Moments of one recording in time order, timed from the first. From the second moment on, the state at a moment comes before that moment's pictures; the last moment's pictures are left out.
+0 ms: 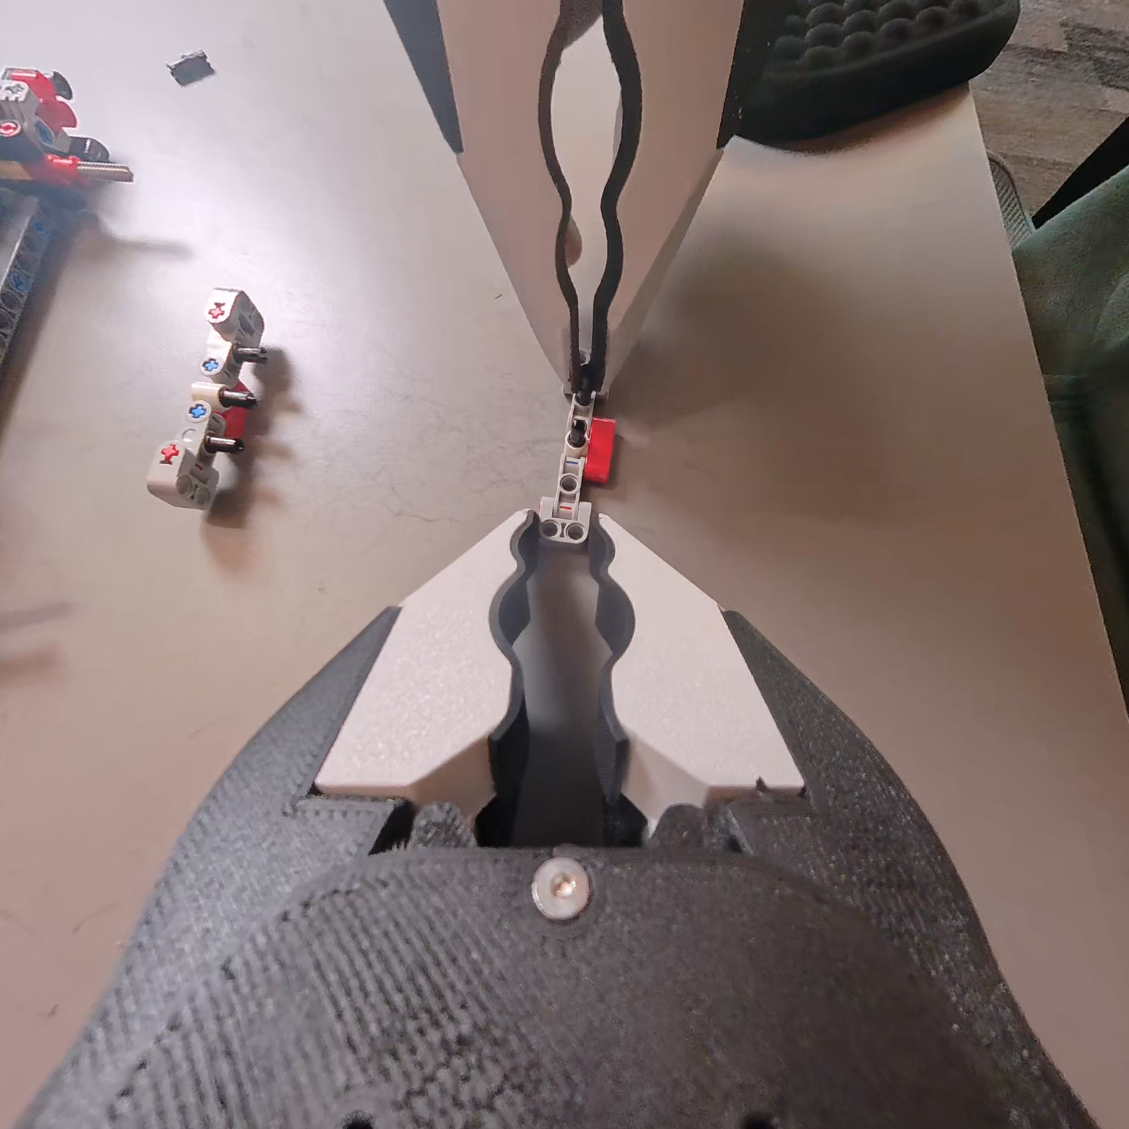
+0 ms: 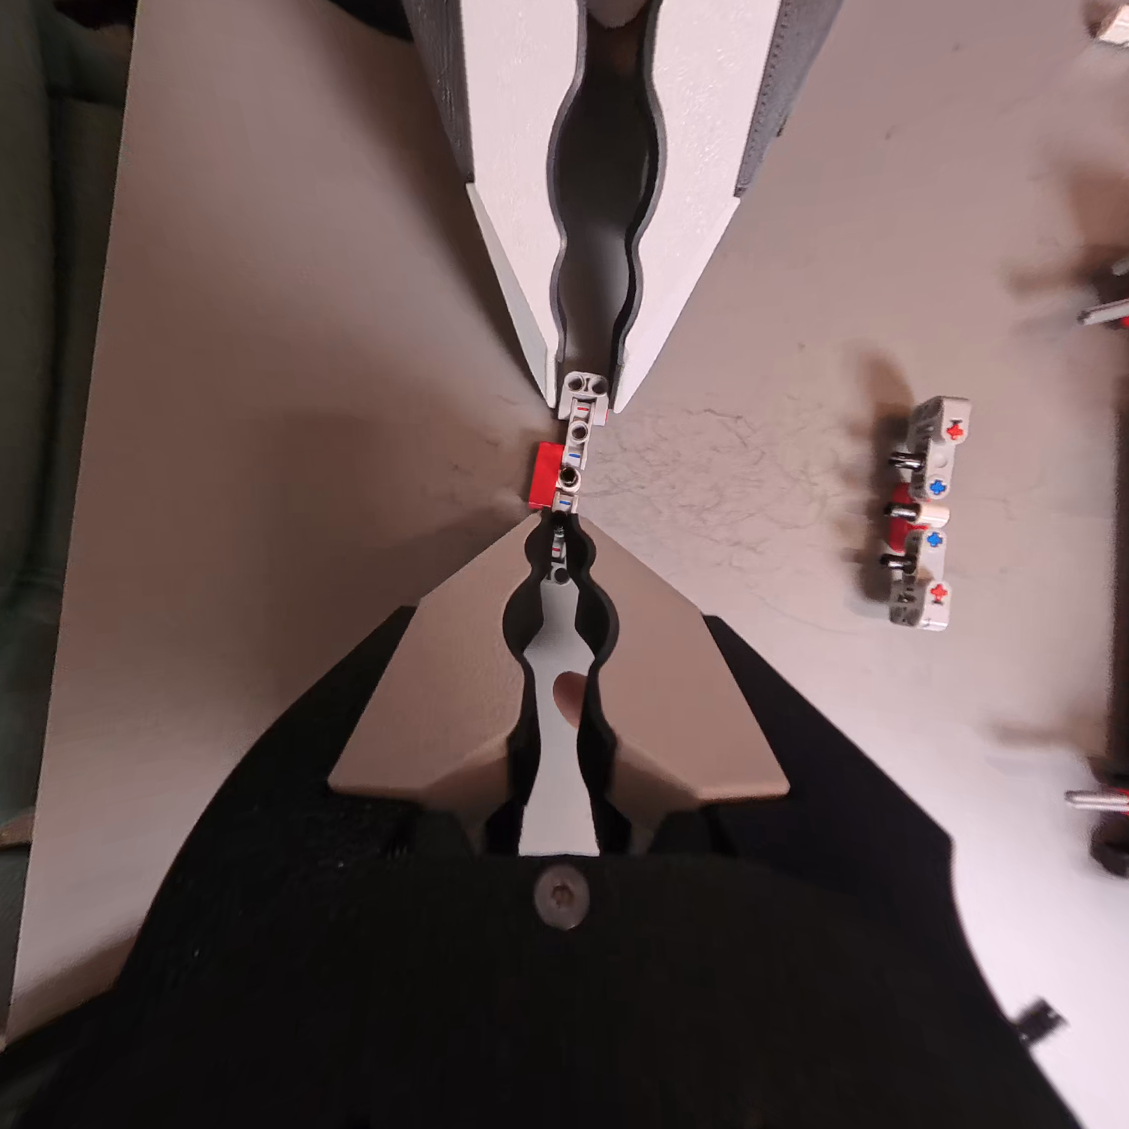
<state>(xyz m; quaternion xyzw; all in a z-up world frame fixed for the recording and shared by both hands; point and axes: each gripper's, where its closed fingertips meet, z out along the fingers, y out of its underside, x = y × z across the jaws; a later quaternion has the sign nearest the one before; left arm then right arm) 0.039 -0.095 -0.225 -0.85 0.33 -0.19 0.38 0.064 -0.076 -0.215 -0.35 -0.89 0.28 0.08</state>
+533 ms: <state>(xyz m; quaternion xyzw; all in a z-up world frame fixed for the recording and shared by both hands) 0.046 -0.099 -0.225 -0.84 0.33 -0.18 0.38 0.067 -0.078 -0.213 -0.44 -0.80 0.40 0.12</state>
